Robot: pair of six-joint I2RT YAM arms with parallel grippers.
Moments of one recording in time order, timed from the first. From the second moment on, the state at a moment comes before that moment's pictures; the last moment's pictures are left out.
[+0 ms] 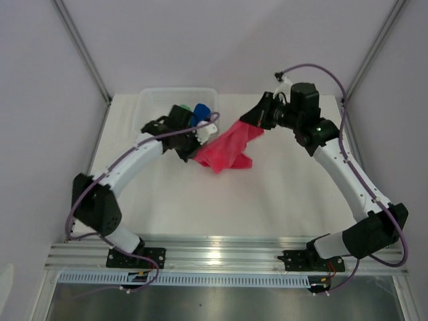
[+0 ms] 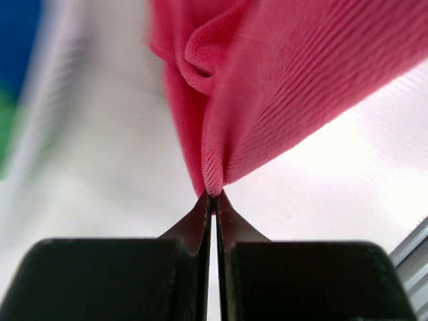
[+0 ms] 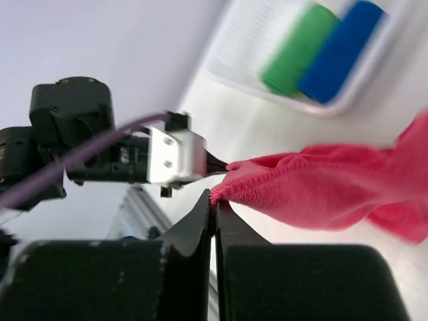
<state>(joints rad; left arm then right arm) -0.53 1.64 1.38 -0.79 0.22 0.49 0.39 1.42 1.43 -0.40 -0.45 0.59</state>
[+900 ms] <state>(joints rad) -0.62 1.76 1.44 -1.07 0.37 0.54 0.02 1.23 0.90 -0.45 -0.39 0.68</state>
